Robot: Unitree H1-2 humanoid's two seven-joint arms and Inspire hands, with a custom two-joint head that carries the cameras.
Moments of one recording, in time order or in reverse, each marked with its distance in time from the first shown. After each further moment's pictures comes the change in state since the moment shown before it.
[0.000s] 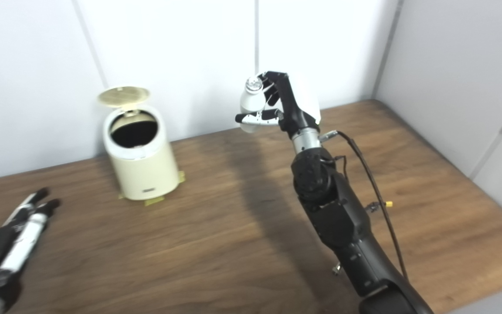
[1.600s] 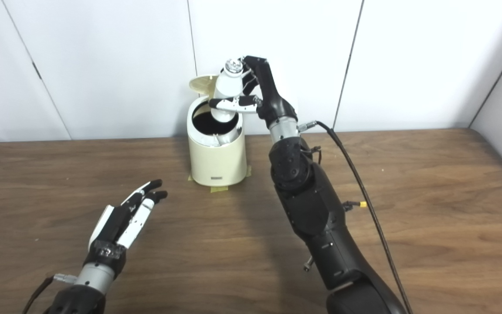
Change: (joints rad) left arm 0.123 -0.319 0.156 0.043 0.455 0.000 -0.294; right arm -0.259 0.270 0.083 0.389 0.030 -0.192 -0.017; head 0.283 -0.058
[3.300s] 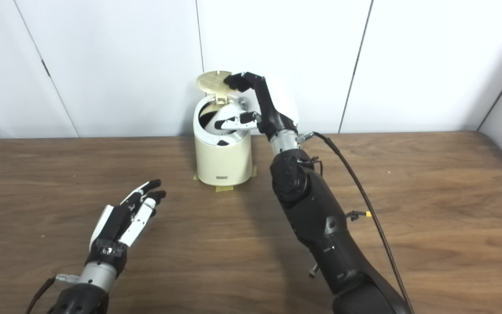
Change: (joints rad) left arm 0.028 -0.224 0.239 -0.012 0.269 0.000 -0.296; right arm -0.001 -0.016 0.053 0.112 -0.094 -0.035 -0.064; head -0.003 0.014
